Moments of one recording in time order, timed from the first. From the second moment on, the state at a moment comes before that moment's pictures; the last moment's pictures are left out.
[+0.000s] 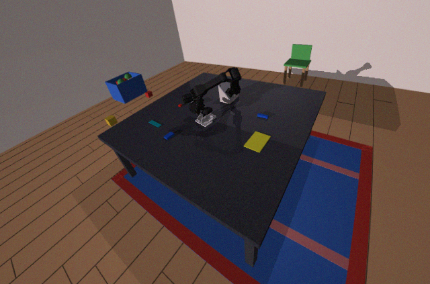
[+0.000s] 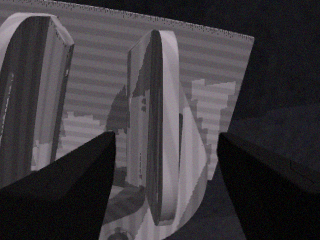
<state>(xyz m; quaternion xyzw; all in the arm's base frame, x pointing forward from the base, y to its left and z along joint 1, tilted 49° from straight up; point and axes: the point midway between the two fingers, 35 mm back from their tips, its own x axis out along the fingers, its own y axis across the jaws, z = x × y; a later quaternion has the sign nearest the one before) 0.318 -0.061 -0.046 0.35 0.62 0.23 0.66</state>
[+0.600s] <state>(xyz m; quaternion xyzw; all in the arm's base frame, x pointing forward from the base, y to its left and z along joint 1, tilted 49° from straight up) 0.312 -0.088 -0.021 0.36 0.63 0.23 0.65</state>
